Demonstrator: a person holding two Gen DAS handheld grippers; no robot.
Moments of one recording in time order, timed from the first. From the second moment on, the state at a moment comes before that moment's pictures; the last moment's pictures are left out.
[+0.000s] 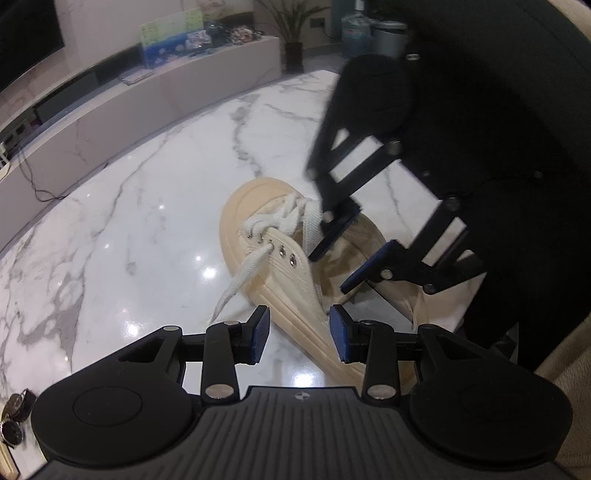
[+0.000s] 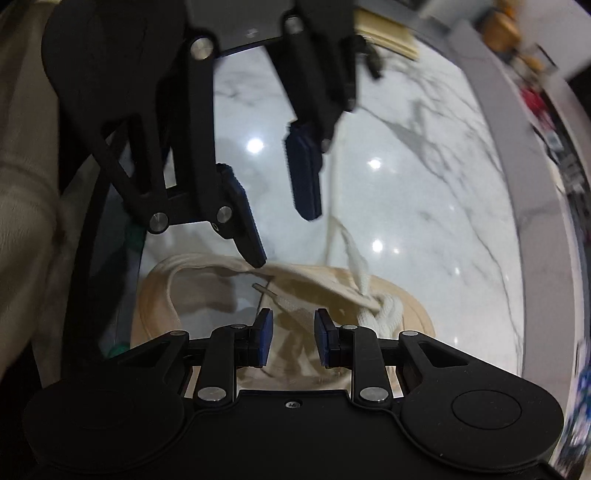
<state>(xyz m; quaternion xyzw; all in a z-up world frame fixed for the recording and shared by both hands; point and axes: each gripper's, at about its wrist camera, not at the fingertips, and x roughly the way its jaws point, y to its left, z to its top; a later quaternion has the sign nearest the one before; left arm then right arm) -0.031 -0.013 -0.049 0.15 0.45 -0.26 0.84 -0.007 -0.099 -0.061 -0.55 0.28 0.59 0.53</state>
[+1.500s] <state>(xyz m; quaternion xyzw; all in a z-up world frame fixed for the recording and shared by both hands) -0.002 -0.014 -0.044 0.08 0.47 -0.23 0.85 0.028 -0.140 -0.028 -0.32 0.36 0.47 0.74</state>
